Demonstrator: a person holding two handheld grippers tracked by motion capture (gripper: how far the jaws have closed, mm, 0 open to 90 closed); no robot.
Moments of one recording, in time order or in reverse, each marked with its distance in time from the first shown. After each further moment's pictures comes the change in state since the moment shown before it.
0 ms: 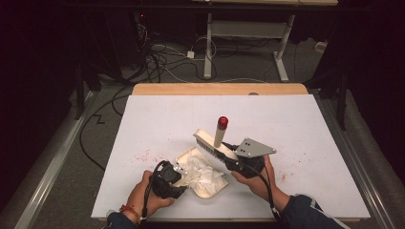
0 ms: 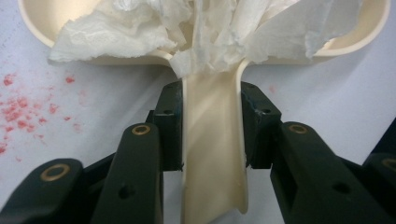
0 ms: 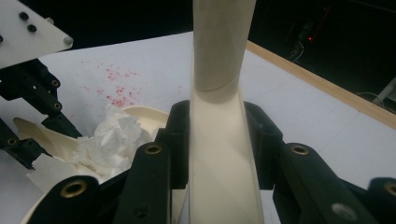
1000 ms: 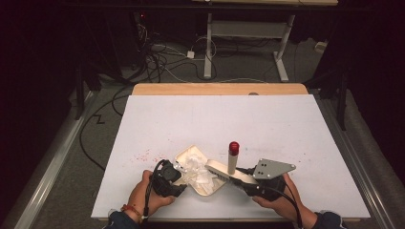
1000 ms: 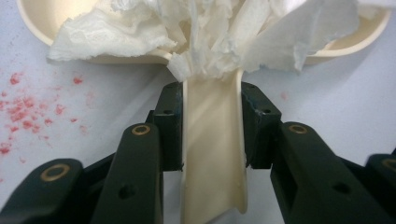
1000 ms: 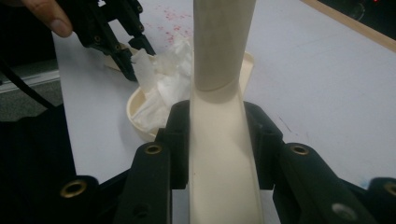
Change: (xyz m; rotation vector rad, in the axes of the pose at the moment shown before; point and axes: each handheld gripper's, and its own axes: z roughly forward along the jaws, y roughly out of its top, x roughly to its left) left arm 0.004 0.001 0.003 -0.009 0.011 -0.027; right arm 0.011 -0.027 -0.057 0.157 0.175 -0.048
